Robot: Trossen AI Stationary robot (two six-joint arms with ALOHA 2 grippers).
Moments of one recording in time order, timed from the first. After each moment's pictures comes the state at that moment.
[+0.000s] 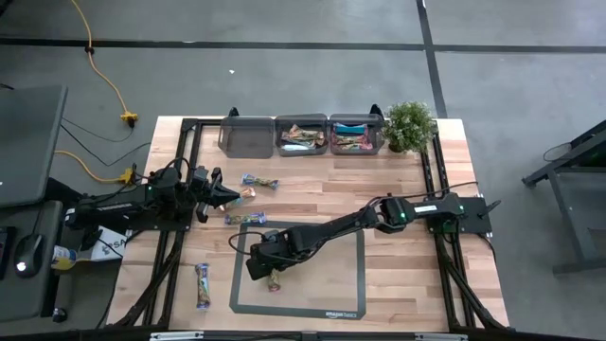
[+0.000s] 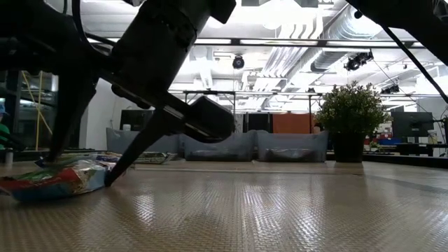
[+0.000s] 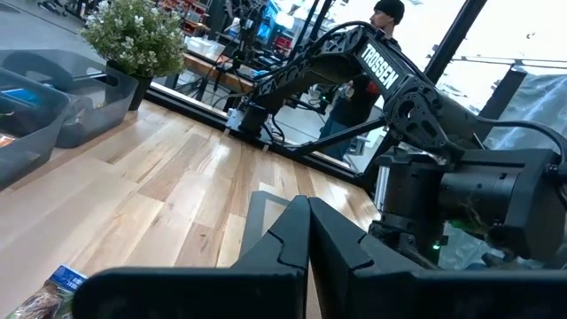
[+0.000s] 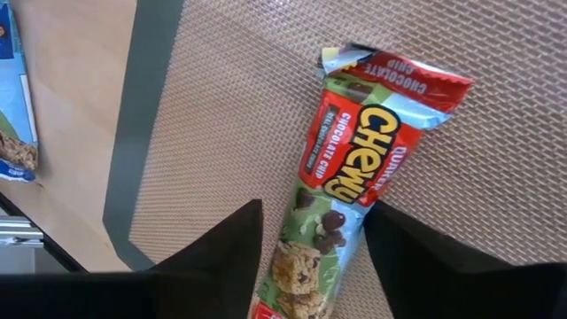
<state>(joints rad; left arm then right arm) 0.18 0.02 0.01 0.05 0.25 -0.42 0.28 2.64 2.31 -0.78 -0.09 1.46</state>
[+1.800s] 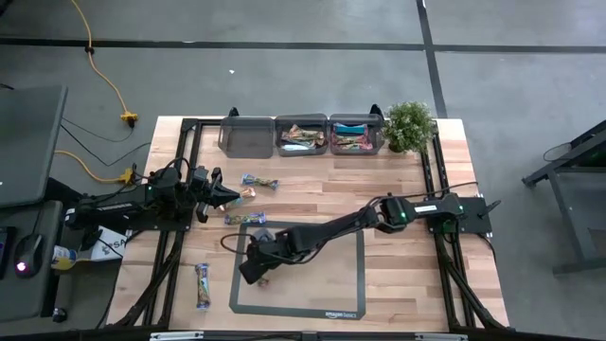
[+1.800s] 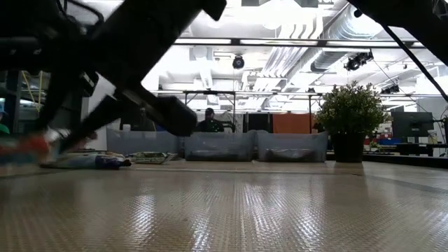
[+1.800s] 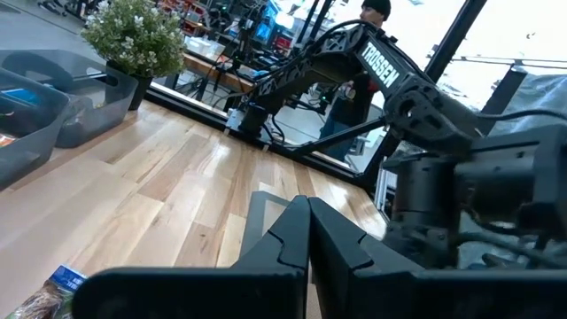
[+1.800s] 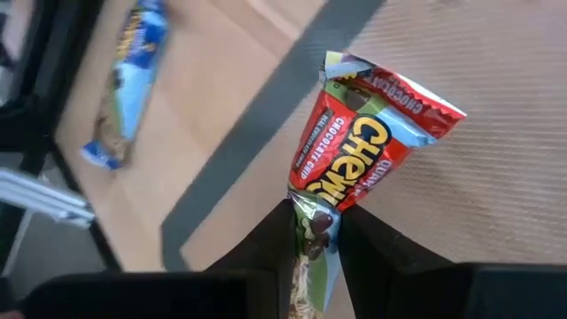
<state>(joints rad) 0.18 0.02 0.01 0.05 0.25 -0.42 0.28 2.59 2.31 -0.61 0.03 1.19</state>
